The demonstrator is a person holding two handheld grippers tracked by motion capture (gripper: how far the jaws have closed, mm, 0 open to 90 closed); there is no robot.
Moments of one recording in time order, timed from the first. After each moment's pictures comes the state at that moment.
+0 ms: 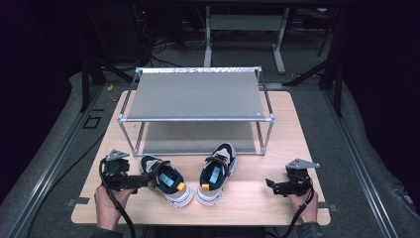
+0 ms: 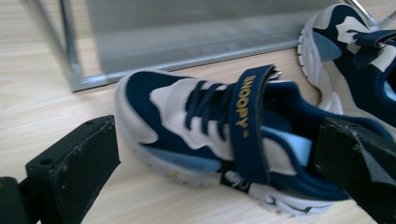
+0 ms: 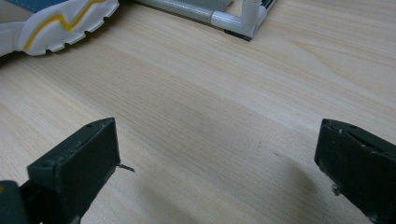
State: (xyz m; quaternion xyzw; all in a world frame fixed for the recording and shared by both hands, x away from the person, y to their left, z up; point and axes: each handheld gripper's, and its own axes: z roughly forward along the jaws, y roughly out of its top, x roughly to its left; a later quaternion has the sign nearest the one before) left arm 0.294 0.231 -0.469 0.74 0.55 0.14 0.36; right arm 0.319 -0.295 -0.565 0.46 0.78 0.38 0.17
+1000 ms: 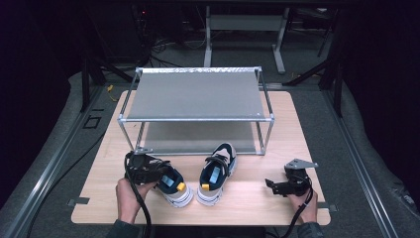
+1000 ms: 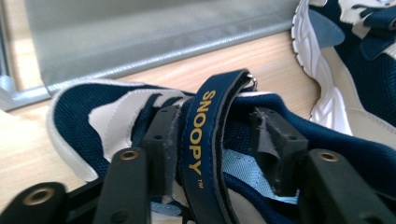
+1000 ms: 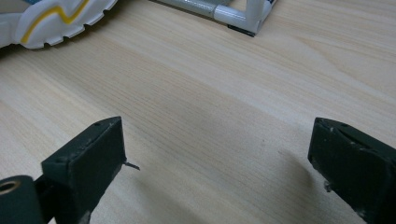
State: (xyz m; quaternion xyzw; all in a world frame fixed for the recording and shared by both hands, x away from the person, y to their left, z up) left arm 0.318 0.190 -0.490 0.77 0.53 0.12 0.33; right arm 0.320 -0.292 -0.566 0.46 0.79 0.37 0.17
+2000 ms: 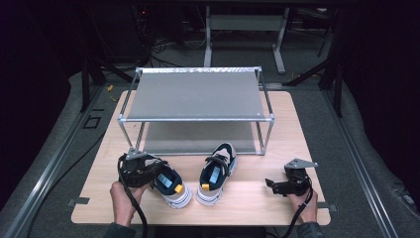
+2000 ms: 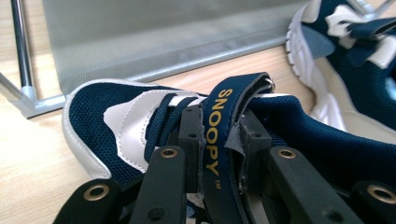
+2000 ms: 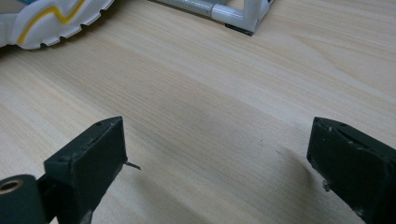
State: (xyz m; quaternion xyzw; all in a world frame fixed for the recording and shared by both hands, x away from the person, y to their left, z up) left arm 0.305 0.205 -0.482 0.76 0.51 0.14 0.37; right arm 0.321 -0.293 -0.566 0.46 0.79 0.37 0.17
